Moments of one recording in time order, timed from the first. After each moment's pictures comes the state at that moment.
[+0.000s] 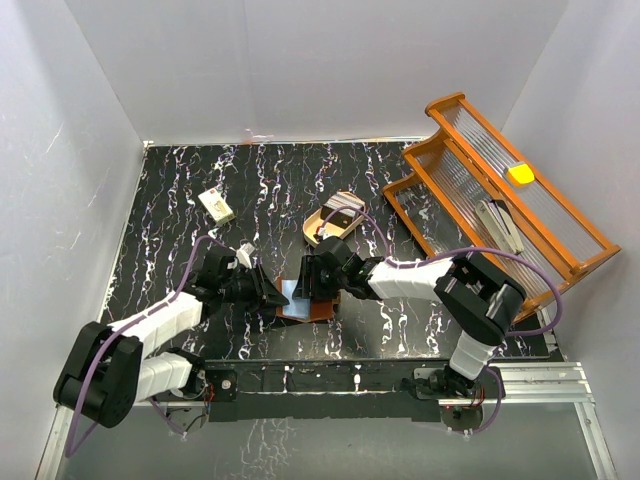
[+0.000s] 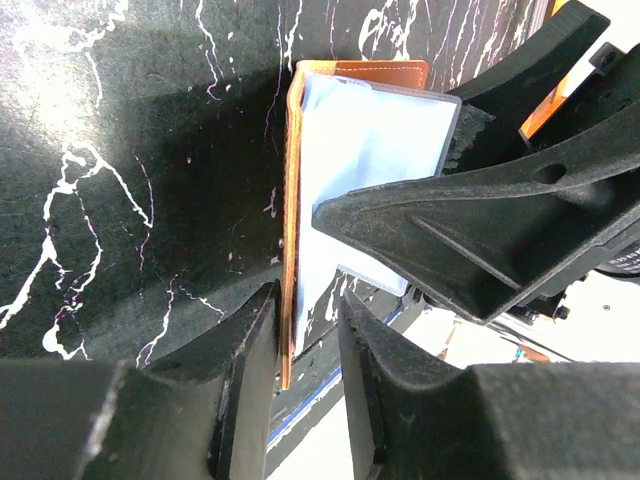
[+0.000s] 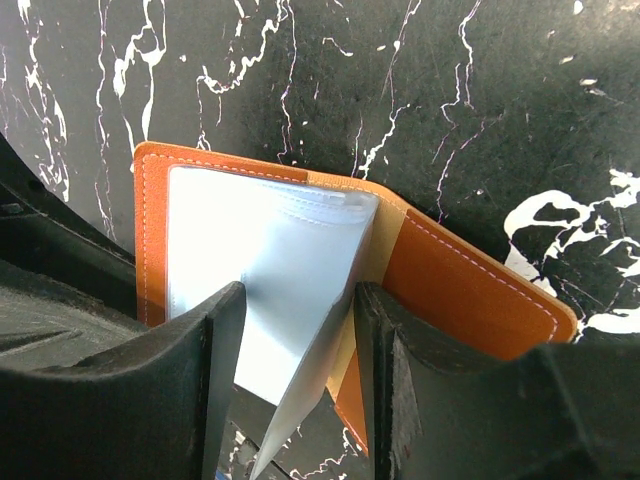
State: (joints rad) left arm -0.40 1.15 0.37 -0.05 0.59 -0.86; right arm 0.89 1.70 0.87 0.05 -0.14 0.83
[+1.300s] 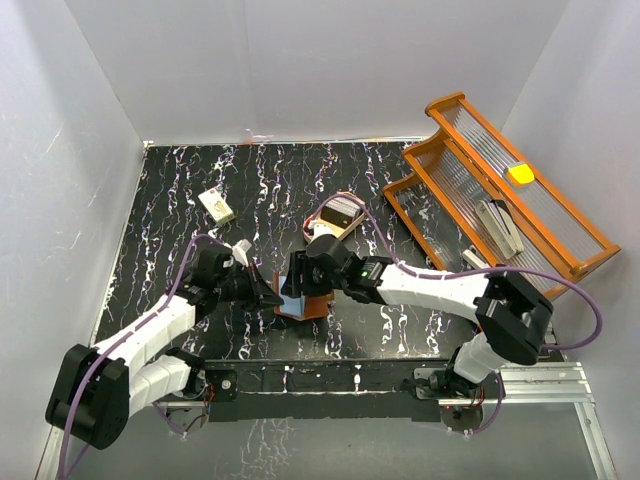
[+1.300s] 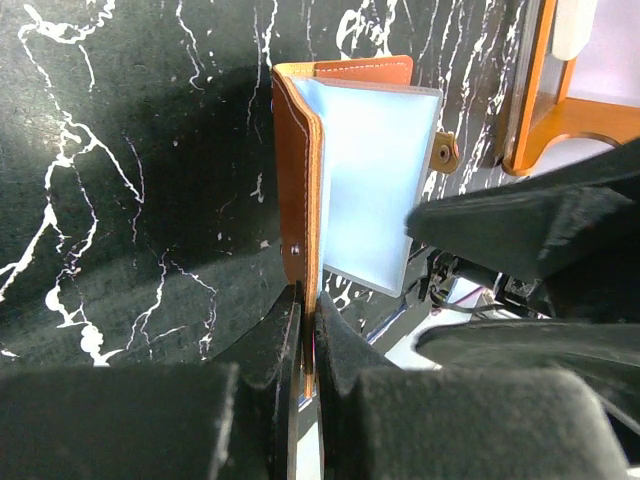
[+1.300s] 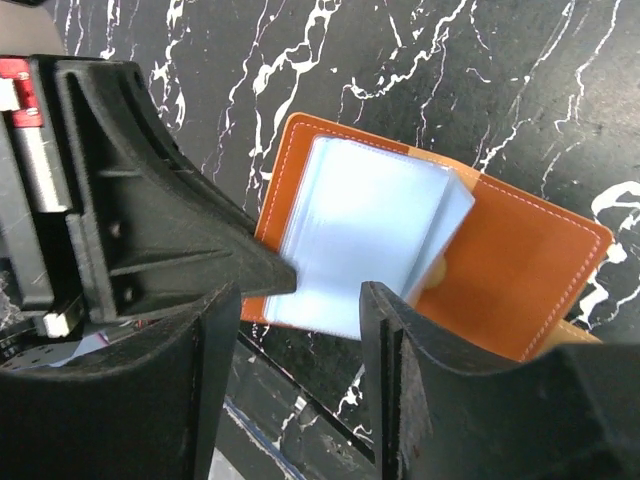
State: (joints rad) left arm -0.40 1.05 0.42 -0.21 0.55 -0.82; right arm 0.99 1.51 0.95 -0.10 -0.02 0.79
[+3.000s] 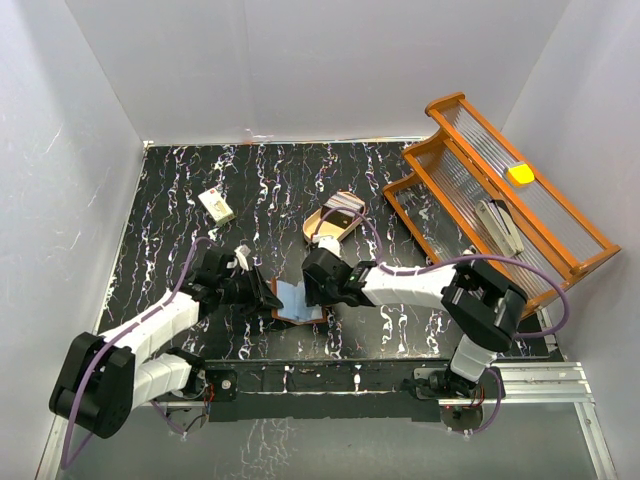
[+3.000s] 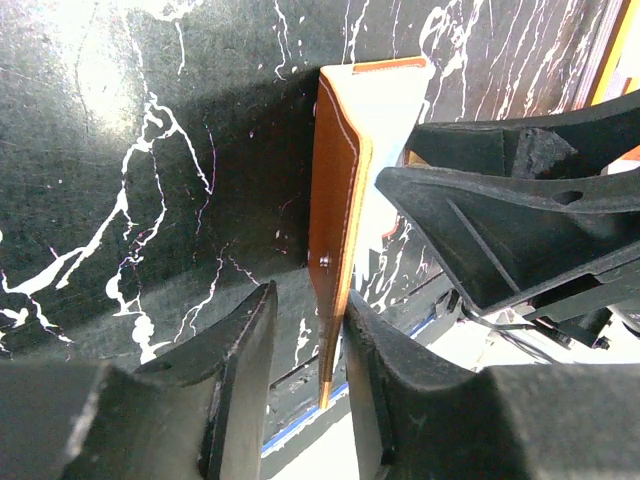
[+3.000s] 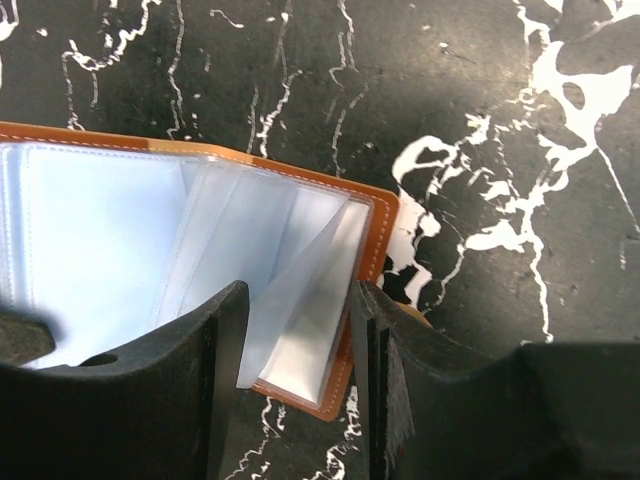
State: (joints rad) left arm -0.40 1.10 0.41 -0.25 0.49 -0.81; right arm 1.00 1.68 0.94 -0.21 0.19 0.74
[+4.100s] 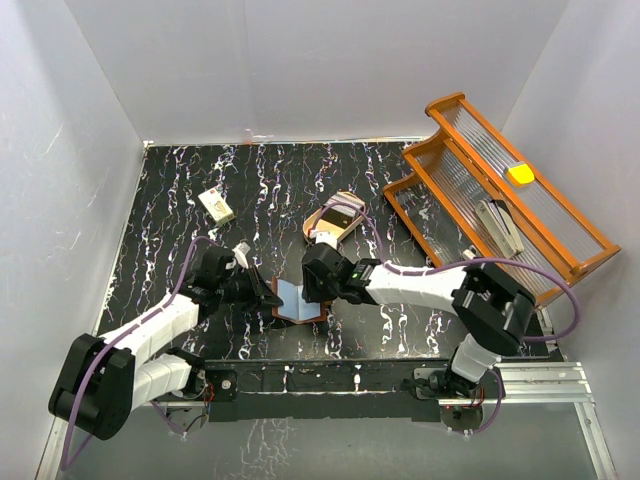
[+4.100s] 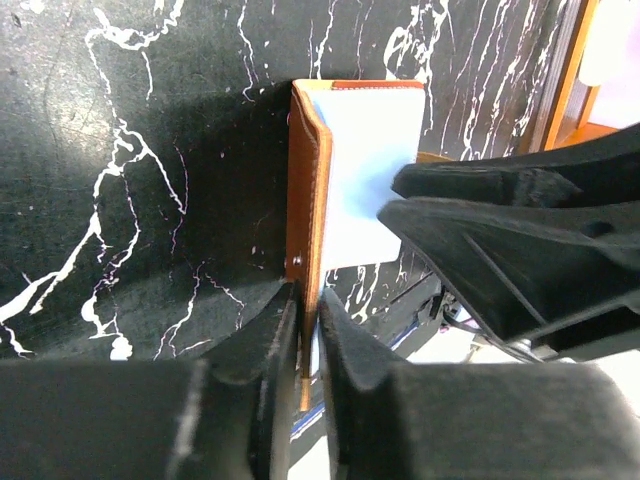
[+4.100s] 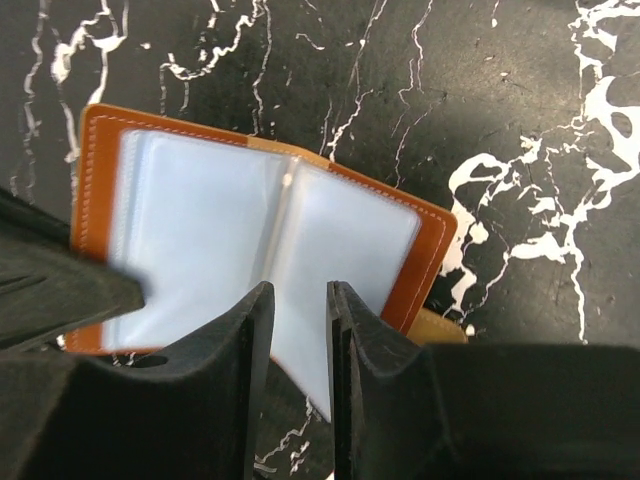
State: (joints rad) left arm -0.40 1.09 0.39 -0.16 0.50 -0.85; right arm 1.00 1.61 0.96 -0.20 0.13 0.73
